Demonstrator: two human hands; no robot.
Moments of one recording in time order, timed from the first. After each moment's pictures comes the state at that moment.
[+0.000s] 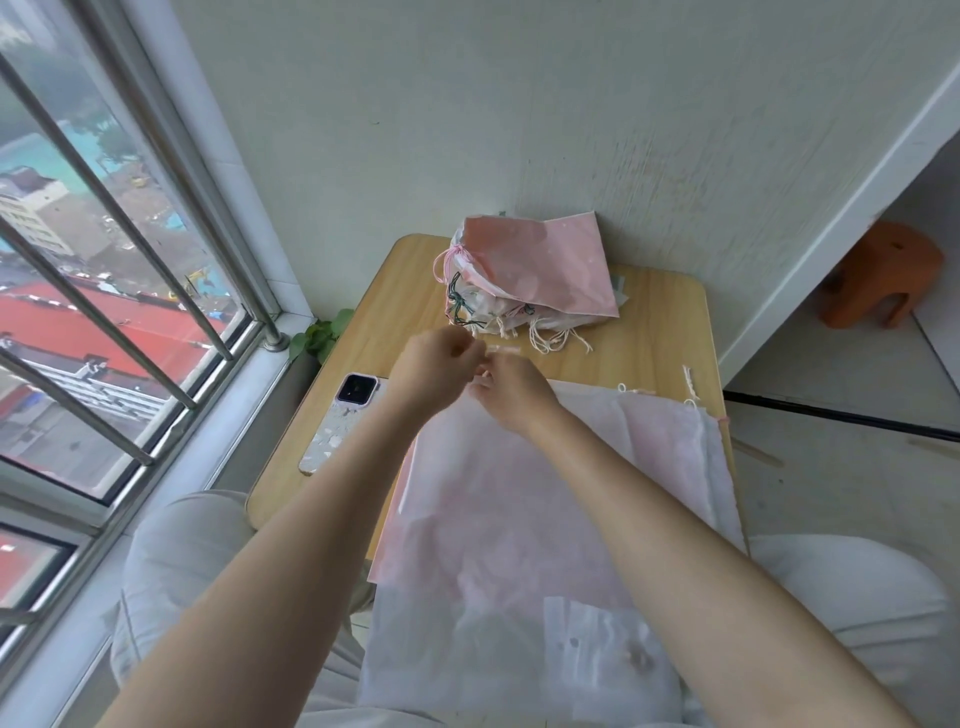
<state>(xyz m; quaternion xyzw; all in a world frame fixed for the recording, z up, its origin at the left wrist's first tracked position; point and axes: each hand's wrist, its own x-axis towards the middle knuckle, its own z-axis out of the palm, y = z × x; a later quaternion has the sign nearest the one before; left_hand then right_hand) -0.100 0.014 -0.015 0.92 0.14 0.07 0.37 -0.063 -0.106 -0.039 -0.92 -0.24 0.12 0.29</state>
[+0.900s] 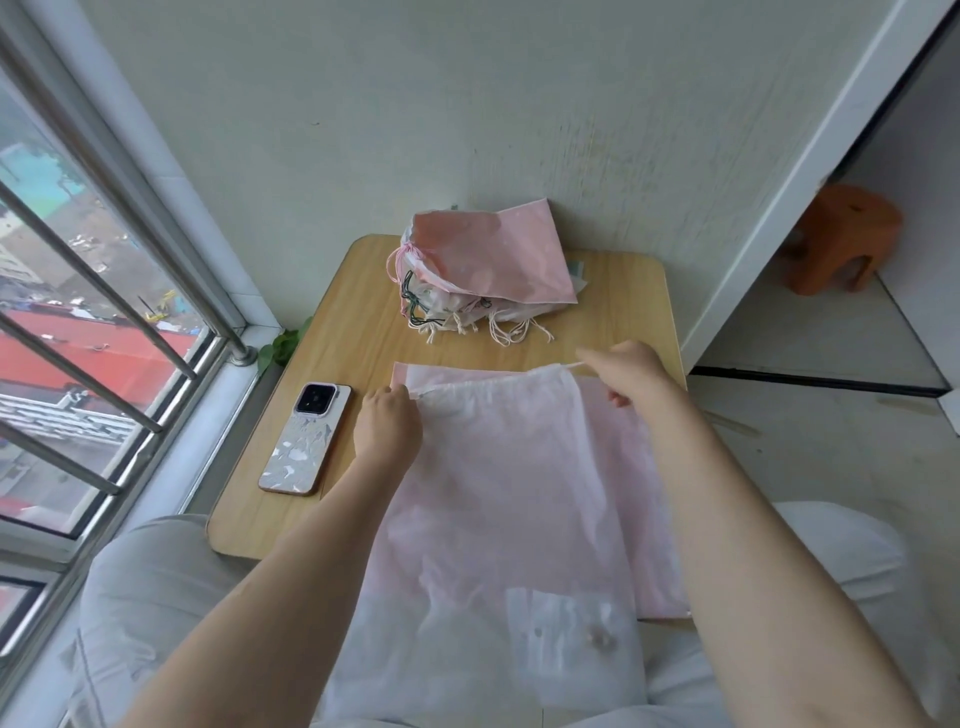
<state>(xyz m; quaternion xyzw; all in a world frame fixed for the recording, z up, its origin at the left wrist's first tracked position) -0.109 0.009 -0.103 0.97 0.21 0.03 0.14 -0.013 -0.254 -0.034 -0.88 0.12 0.16 0.44</state>
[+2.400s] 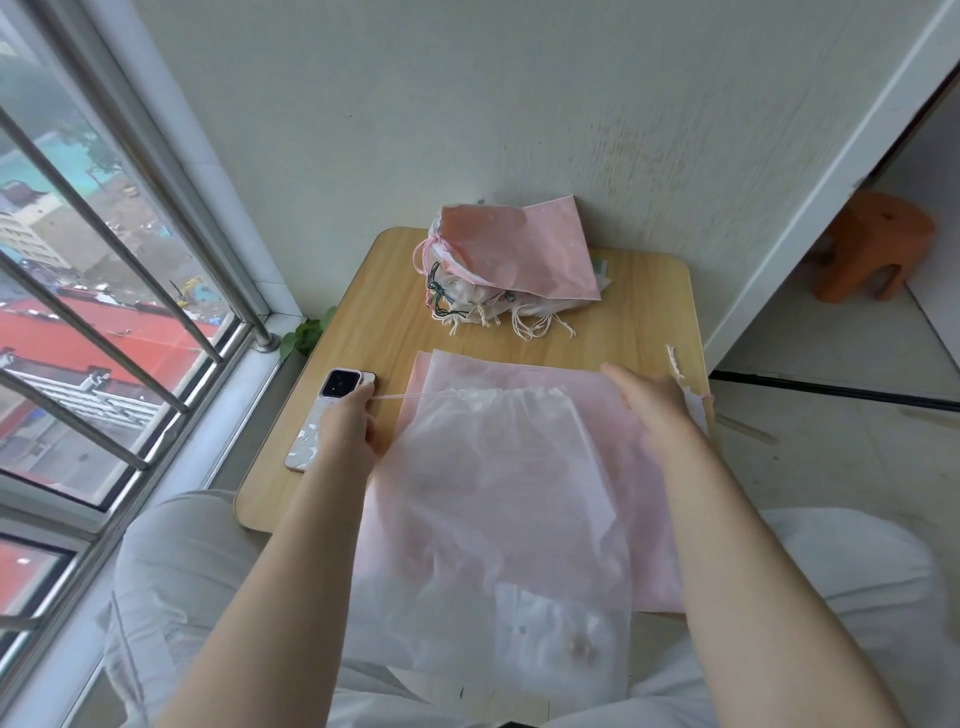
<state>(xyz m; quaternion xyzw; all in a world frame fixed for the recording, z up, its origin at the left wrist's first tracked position) -0.141 0.050 -0.076 0.46 0.51 0.10 0.72 -0.044 -0.253 -0.061 -0.82 0.18 0.13 0.53</state>
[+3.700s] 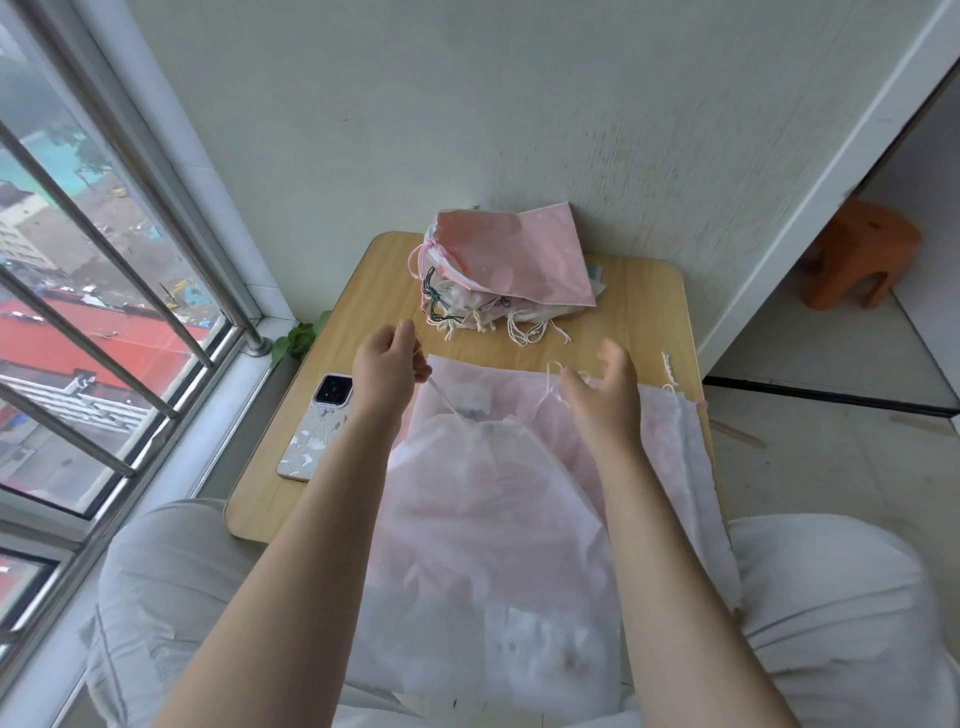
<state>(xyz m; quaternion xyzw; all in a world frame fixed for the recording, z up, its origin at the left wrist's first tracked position) -0.117 0.007 -0.017 0.69 0.27 0.16 0.65 -0.080 -0.205 -0.045 -0.84 0.06 -0.01 0.53</state>
